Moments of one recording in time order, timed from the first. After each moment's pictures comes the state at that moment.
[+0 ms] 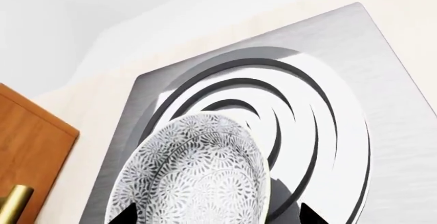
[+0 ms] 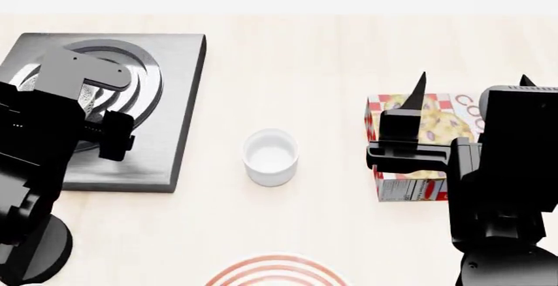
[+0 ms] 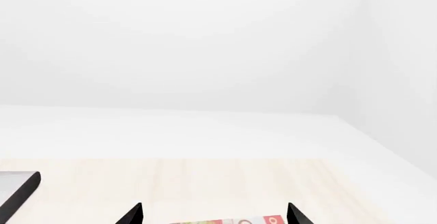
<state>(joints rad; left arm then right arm) -1.19 -0.19 0.52 -0.85 -0.23 -0.68 -0.23 0.61 0.38 0.01 -0.56 0.47 0.98 0.34</state>
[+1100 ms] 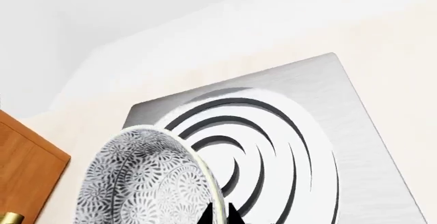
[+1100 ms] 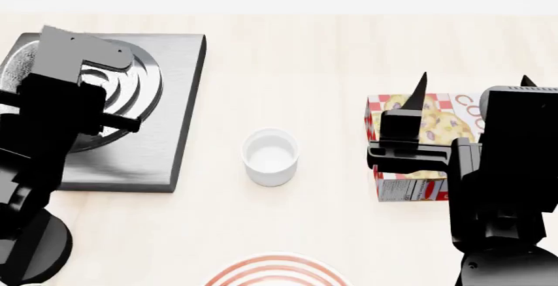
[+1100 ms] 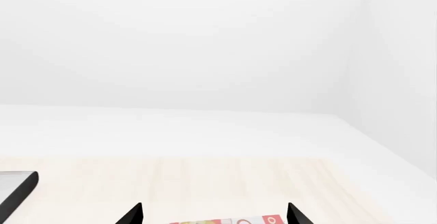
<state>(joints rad) -1.18 -0.20 0.51 -0.72 -0.28 -0.70 -0.24 0.61 0.39 0.00 -0.56 0.48 0.97 0.36</state>
